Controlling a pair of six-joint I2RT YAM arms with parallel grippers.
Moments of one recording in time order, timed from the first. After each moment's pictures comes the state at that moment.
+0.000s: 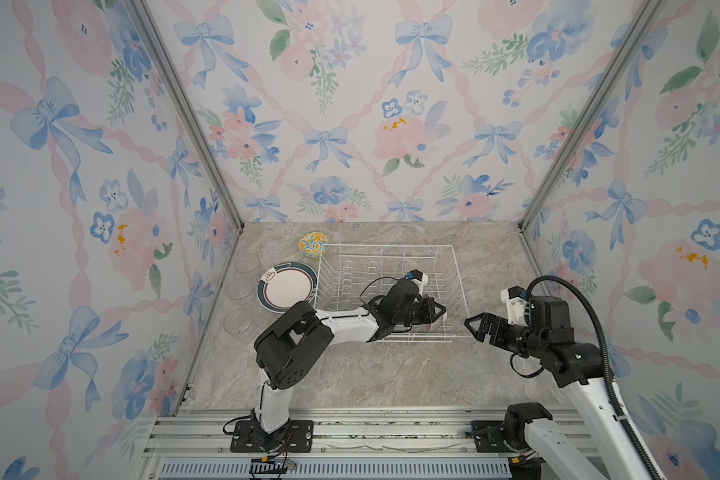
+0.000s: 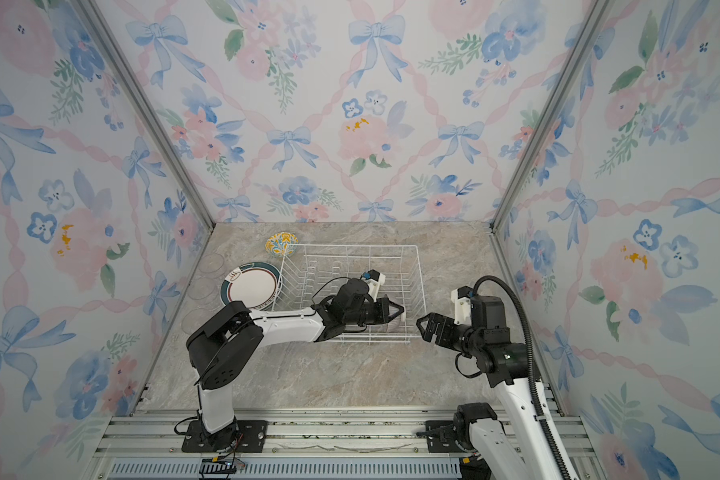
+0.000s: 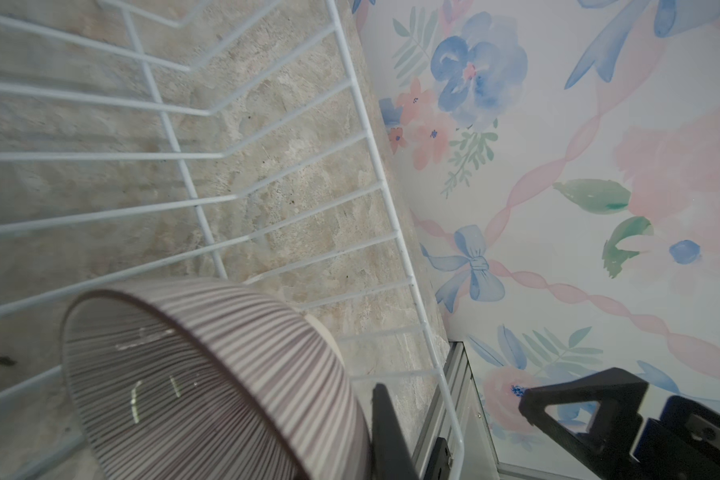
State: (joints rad) left arm -0.90 1.89 1.13 0.31 0.27 -0.90; right arm 0.10 0.72 0.77 -0.86 -0.36 0.43
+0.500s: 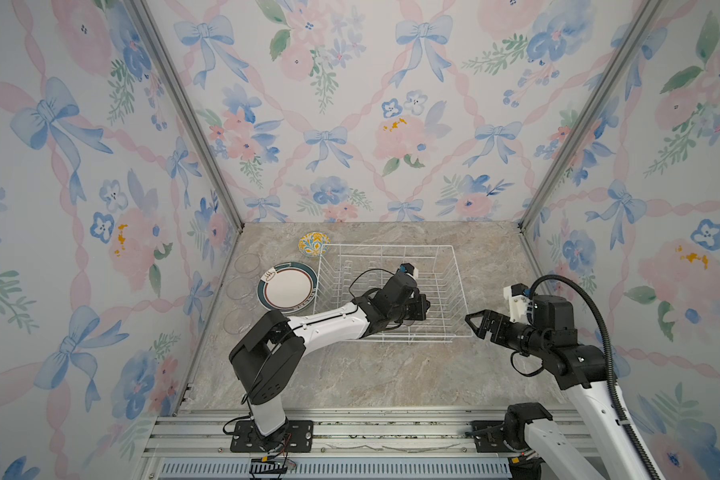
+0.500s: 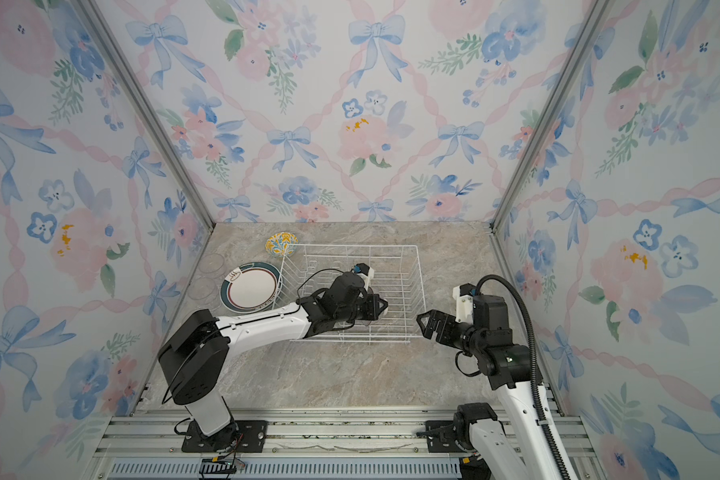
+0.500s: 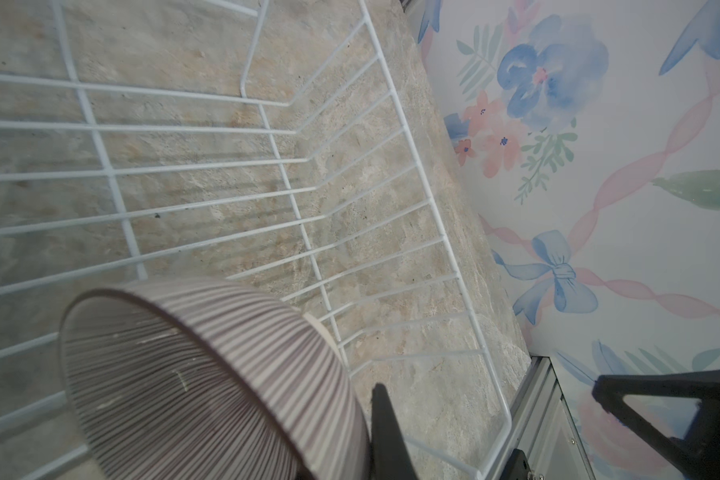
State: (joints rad) left arm -0.90 1.73 1.16 -0.01 0.07 -0.74; right arm 0.10 0.70 0.77 -0.83 -0.36 0.44
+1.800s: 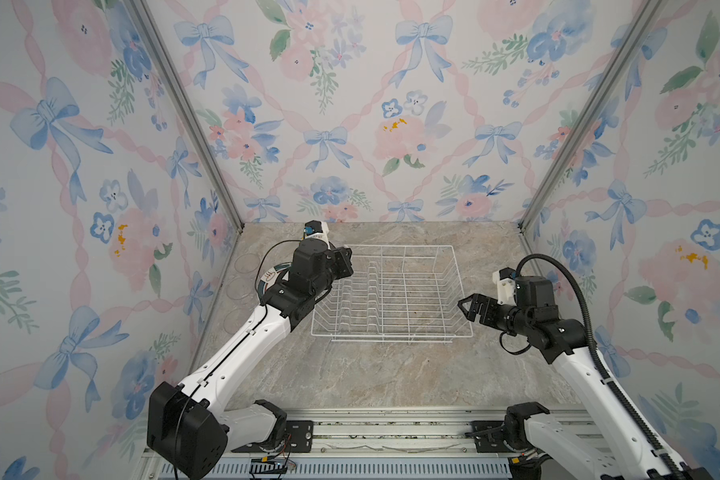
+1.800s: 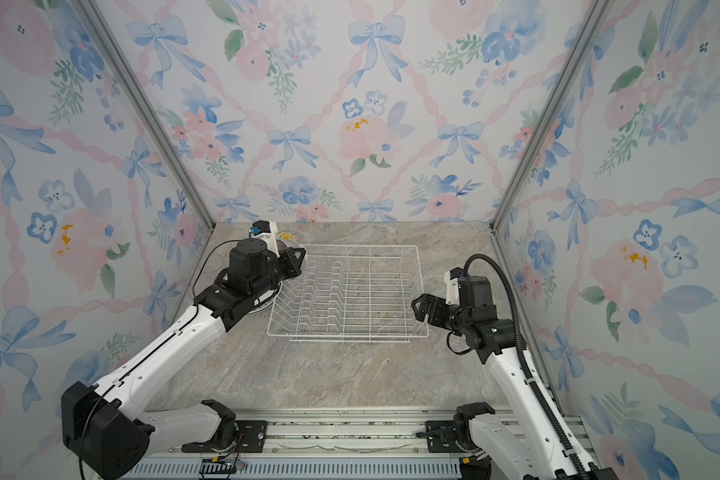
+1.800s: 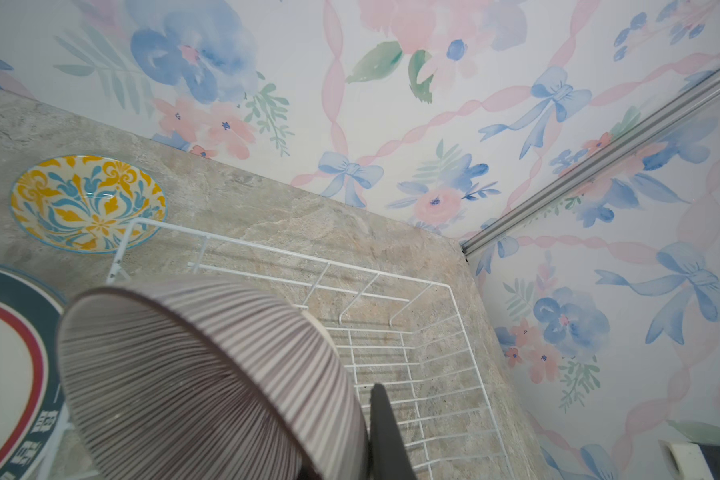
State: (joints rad) left arm -0.44 1.23 1.08 -0.20 -0.04 -0.64; right arm 0.19 0.92 0.84 -0.70 -0.25 0.44
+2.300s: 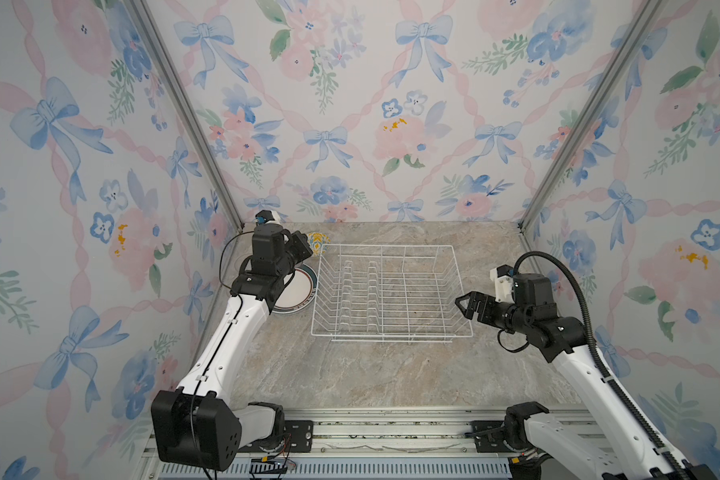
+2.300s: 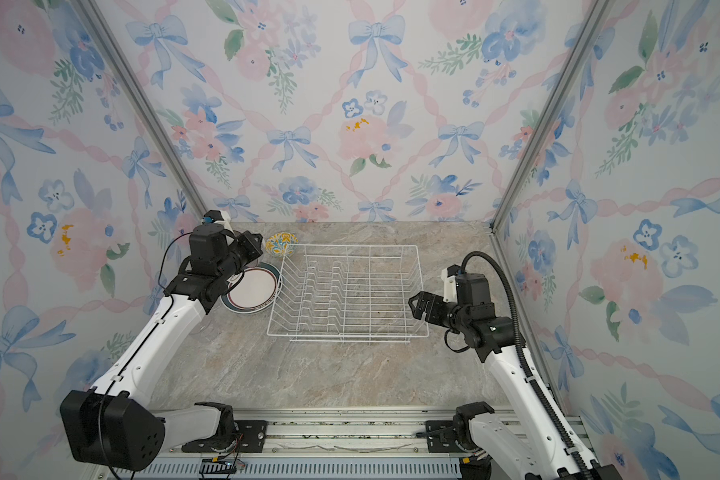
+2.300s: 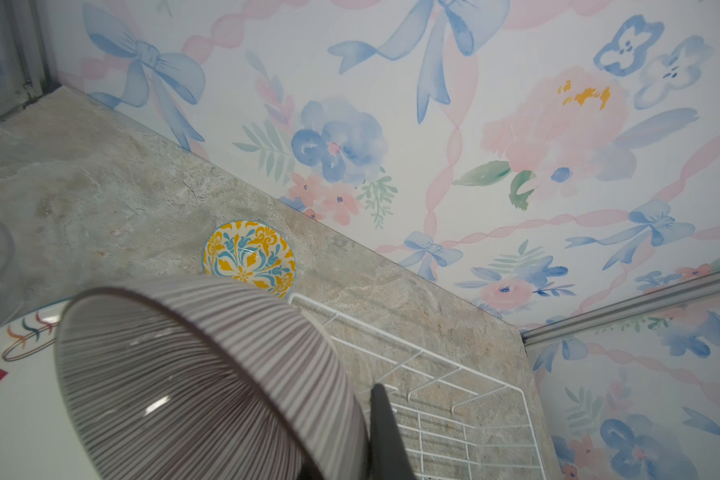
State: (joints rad) left arm -0.11 1.28 1.15 -0.24 0.05 -0.64; right arm 0.21 0.92 0.87 -0.70 -0.25 0.46
